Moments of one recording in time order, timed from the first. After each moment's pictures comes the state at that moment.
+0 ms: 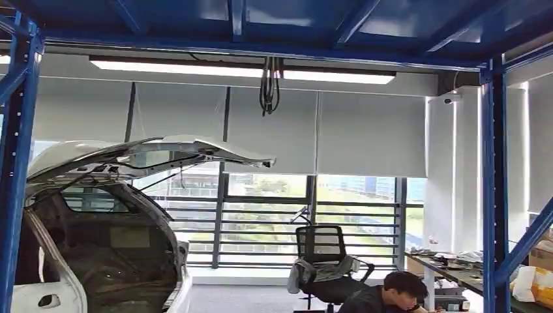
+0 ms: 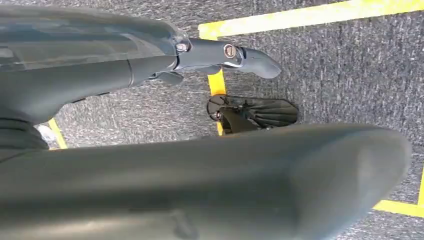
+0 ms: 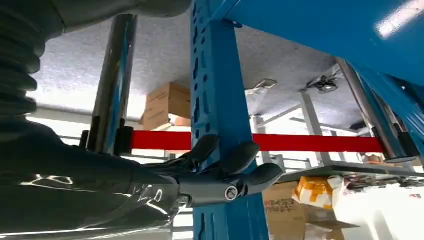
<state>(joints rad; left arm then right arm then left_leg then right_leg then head) -0.08 -0.15 1.30 -0.25 -1.16 -0.08 -0.37 -0.18 -0.54 -0.26 -1.38 0.78 0.18 -0.08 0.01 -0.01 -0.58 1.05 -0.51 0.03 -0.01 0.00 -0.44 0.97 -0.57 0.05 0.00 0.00</state>
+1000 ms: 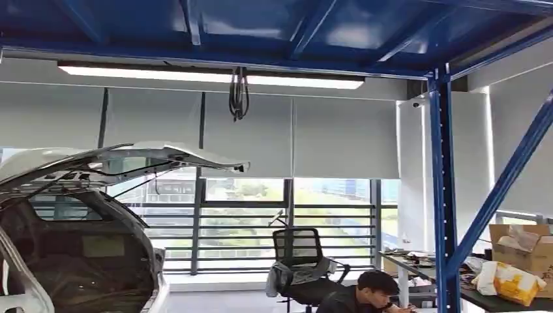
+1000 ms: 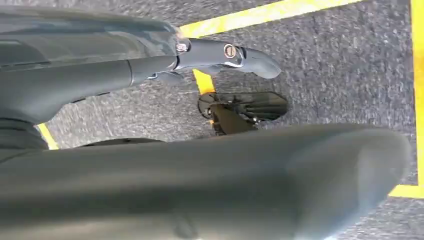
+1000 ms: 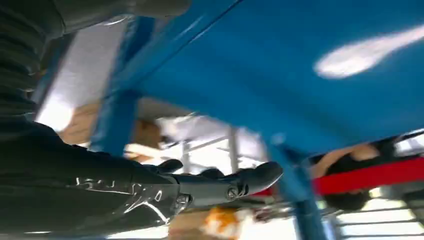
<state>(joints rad) -0.11 -0.14 1.29 -0.24 -1.19 -0.08 -0.37 -0.42 -0.46 0.26 -1.24 0.72 0.16 -0.10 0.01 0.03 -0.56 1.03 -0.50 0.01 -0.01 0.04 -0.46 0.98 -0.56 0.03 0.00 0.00</state>
